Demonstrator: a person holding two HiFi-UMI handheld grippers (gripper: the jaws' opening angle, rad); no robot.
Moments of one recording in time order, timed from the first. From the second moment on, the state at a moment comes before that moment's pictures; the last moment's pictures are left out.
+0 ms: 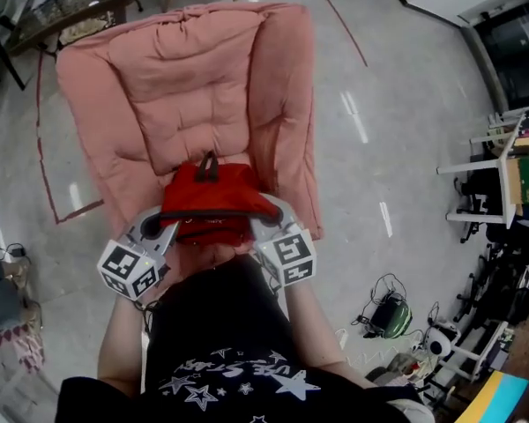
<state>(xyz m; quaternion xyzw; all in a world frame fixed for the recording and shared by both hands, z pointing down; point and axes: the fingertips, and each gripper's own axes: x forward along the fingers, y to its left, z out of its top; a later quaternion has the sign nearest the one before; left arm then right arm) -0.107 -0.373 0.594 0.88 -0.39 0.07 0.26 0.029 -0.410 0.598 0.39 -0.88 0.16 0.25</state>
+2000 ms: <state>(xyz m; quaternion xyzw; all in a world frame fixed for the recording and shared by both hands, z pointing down) -0.027 -0.046 0.435 0.83 -0.49 -0.05 0.27 0.106 -0.107 0.455 0.28 -0.94 0.13 0.13</state>
